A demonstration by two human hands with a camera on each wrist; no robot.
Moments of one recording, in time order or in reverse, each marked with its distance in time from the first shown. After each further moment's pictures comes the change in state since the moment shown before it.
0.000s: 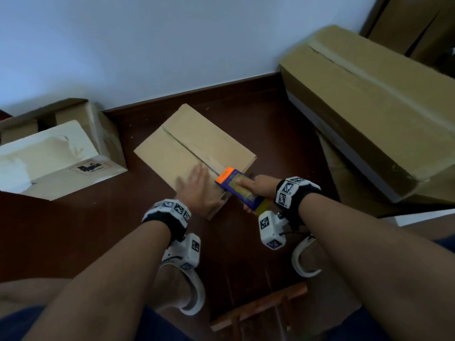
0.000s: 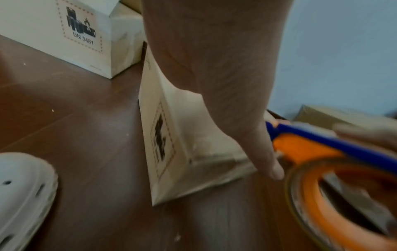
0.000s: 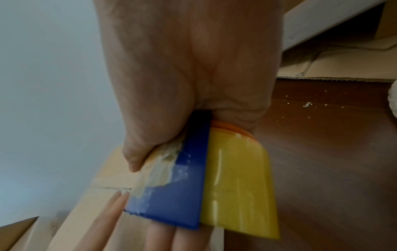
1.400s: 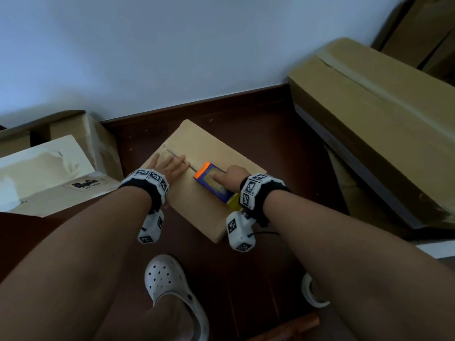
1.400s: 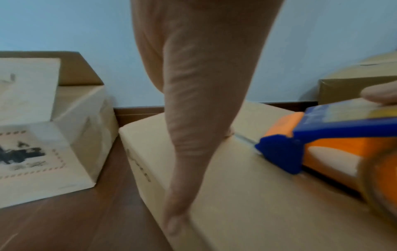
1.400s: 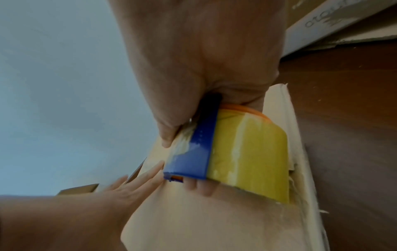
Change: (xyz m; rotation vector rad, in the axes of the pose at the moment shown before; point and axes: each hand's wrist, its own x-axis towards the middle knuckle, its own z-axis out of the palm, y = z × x) left_hand 0.070 -0.094 -0.079 0.668 -0.177 0.079; right_hand 0.037 -0.112 0.012 -0.313 0.277 -0.039
